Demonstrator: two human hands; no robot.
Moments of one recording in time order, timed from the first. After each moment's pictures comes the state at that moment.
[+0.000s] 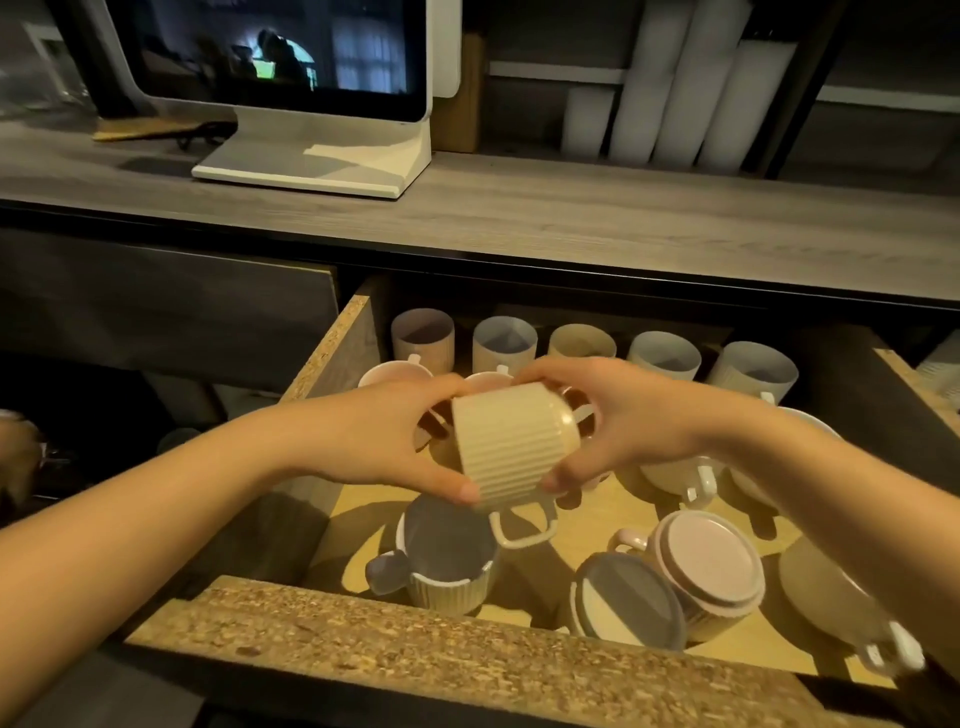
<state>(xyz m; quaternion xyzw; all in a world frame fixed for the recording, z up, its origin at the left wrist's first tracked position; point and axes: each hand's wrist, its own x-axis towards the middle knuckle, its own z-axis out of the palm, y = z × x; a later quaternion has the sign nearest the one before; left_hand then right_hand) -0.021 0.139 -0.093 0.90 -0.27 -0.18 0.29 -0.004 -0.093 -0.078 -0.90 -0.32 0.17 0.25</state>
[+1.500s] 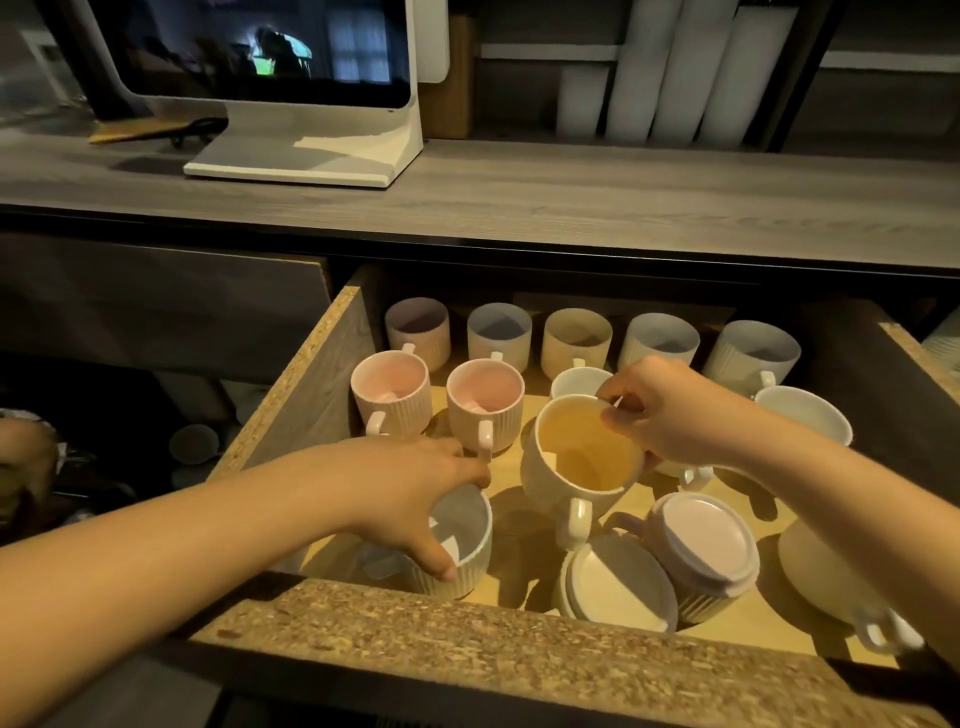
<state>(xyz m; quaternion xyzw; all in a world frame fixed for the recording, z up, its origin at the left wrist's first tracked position) -0.038 0.106 -0.119 0.92 -0.30 -0.25 -0.02 -0.014 -0.122 -0.104 -0.97 -0.10 0.09 0.20</state>
